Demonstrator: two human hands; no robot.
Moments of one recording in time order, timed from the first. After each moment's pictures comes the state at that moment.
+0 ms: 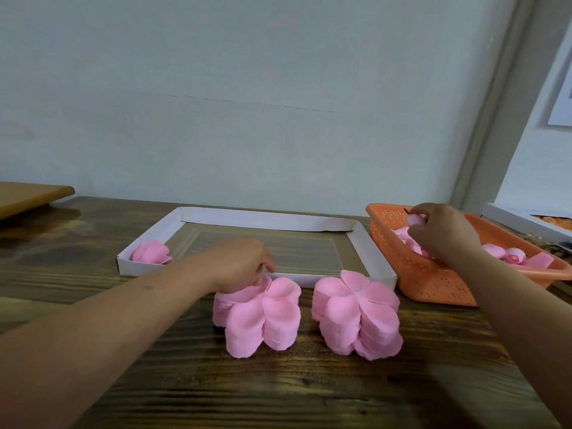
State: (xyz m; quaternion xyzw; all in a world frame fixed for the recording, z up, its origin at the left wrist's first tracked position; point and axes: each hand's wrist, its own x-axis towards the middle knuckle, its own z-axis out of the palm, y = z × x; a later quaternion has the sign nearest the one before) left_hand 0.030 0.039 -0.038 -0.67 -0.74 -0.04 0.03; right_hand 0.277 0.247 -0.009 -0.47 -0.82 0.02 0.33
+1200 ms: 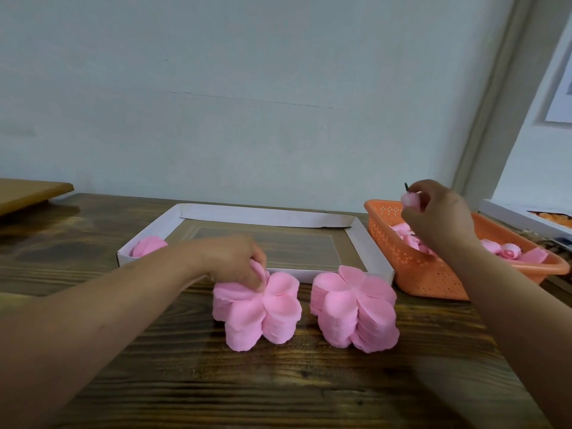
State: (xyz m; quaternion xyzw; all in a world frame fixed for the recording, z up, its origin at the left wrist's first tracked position) left_hand 0.037 0.025 -0.018 -0.60 -0.78 -0.08 -0.16; right_hand 0.272 0.220 0.002 -0.41 -0.80 0.04 0.44
